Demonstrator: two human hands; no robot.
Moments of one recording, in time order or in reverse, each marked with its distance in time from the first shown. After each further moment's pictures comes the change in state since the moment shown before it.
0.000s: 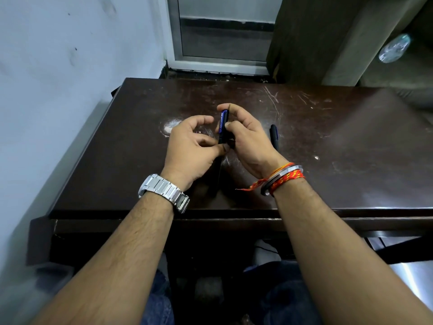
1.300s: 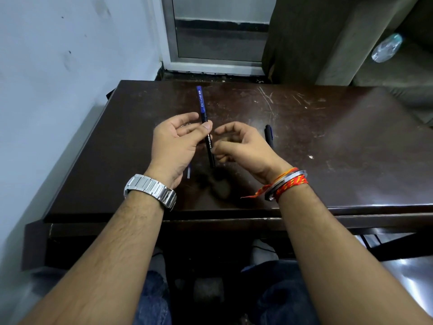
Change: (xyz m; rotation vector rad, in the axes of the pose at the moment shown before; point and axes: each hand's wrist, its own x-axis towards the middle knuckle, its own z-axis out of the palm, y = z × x) left_hand 0.013 -0.001 -0.009 -0.329 0.044 -0.095; right_hand -0.017 -0.007 -0.011 -0.114 -0.058 0.183
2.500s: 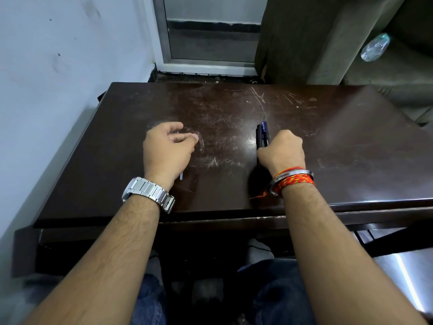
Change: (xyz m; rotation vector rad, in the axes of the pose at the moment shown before) left_hand 0.004 -0.012 -0.002 0.434 0.194 0.062; right_hand -0.011 0.007 -0.051 -0.800 0.713 0.286
